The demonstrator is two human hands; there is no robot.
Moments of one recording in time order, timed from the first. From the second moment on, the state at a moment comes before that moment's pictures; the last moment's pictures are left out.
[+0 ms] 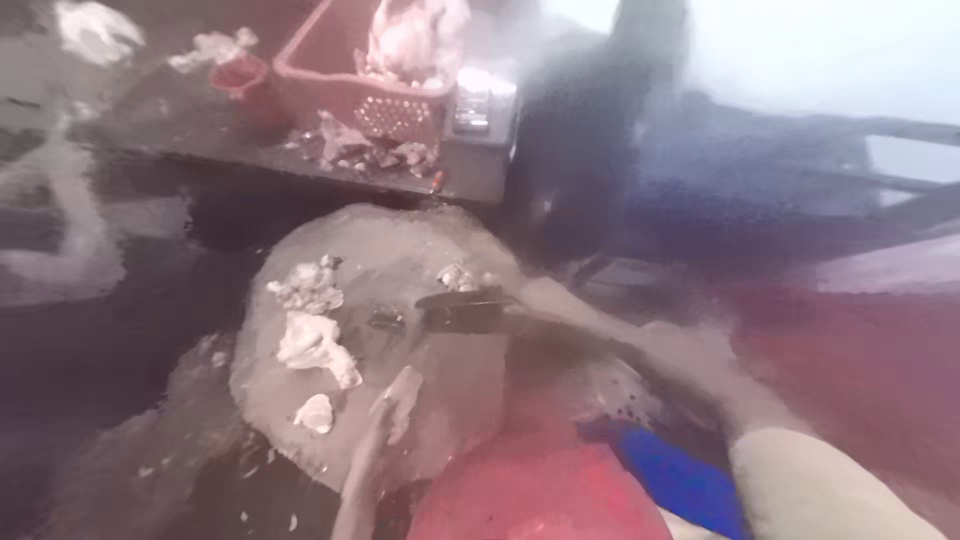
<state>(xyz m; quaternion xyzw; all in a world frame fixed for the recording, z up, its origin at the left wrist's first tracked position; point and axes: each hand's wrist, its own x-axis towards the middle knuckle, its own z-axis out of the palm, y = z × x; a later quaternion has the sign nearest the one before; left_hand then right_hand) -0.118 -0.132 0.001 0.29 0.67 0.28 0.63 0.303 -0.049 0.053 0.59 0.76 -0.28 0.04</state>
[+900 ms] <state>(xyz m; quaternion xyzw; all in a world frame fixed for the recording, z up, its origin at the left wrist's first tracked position) -0.072 -0.095 -0.043 0.57 0.69 0.20 0.40 0.164 -0.116 0.017 0.57 0.63 -0.52 -0.12</state>
